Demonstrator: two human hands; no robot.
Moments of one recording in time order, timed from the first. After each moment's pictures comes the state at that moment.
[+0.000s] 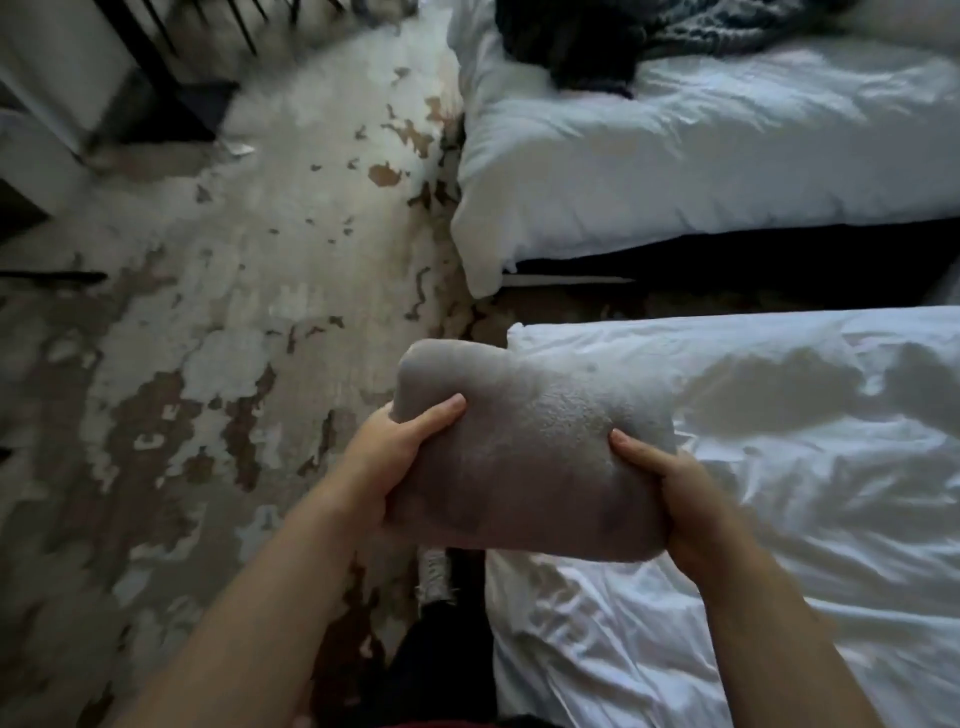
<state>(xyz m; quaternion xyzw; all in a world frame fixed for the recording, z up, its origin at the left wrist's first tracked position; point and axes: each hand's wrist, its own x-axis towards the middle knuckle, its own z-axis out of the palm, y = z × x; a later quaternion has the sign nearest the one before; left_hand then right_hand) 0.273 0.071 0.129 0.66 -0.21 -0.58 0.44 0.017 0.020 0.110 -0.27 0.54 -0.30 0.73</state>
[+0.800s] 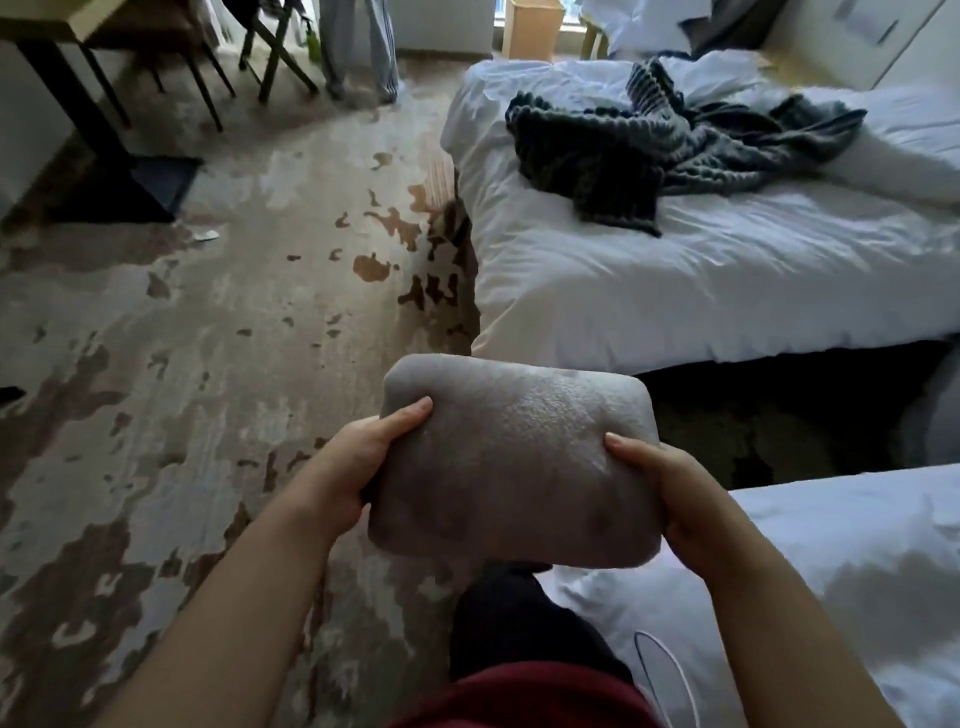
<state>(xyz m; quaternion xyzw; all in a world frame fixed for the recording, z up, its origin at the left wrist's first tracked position) 0.573 -0.198 0.145 0.59 -0.21 -0.66 0.42 0.281 -0.240 0.155 -0.35 0.57 -0.29 0.68</state>
